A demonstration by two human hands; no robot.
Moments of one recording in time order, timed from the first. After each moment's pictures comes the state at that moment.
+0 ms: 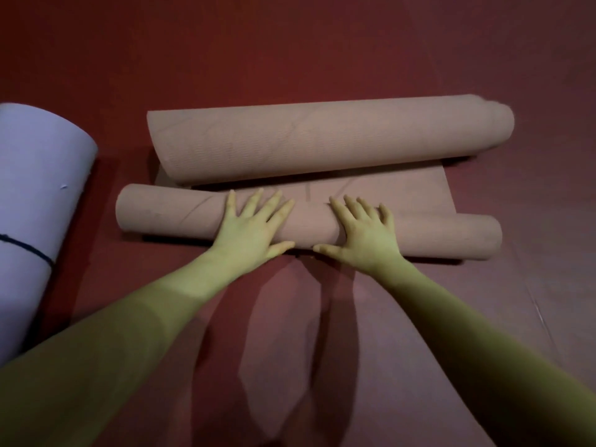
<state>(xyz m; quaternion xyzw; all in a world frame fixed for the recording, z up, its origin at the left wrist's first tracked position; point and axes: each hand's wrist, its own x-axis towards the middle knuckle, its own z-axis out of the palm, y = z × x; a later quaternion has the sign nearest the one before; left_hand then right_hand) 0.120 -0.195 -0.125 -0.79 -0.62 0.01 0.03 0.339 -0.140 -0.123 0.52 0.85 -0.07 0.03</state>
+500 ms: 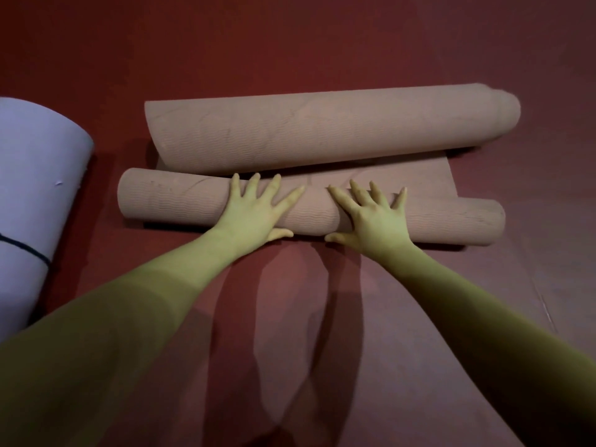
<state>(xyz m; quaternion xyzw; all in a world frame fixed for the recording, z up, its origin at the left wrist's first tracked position) 0.112 -0.166 -0.133 -0.79 -0.61 0.07 0.09 0.342 -0.120 -0.125 0.51 0.86 0.00 0.04</state>
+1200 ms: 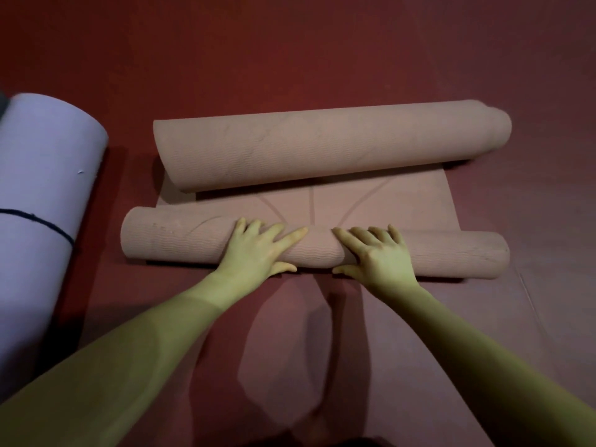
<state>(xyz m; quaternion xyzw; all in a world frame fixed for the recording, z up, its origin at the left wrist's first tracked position) 0.130 -0.257 -0.132 -0.82 -0.57 -0.06 0.06 0.372 -0.215 -0.122 0.46 0.88 0.00 -0.06</state>
